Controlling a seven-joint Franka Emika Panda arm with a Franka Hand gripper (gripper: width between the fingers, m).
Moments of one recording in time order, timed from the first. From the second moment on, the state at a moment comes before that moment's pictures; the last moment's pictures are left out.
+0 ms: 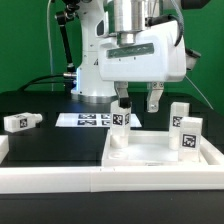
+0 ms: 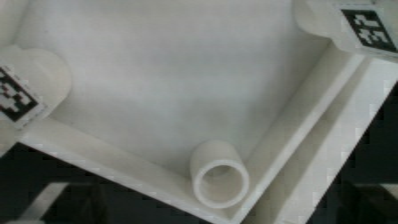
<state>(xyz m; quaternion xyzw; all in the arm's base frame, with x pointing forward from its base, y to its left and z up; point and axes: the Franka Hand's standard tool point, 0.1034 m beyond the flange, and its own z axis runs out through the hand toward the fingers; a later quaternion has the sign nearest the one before) 0.576 0.022 0.097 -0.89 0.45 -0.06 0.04</state>
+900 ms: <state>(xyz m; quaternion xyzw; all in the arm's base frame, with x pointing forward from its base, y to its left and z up) 0.559 -0.067 0.102 -0.99 0.10 -0.07 -0.01</state>
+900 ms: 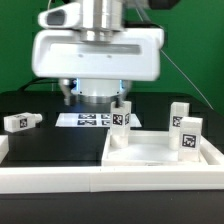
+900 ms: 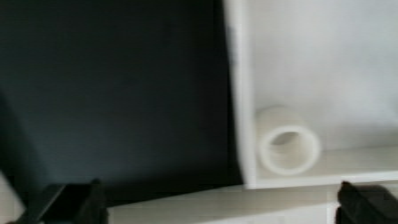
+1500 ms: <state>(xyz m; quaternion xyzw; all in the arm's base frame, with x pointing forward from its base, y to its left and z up) 0.497 -0.156 0.086 -0.99 0.15 -0.04 -0.01</state>
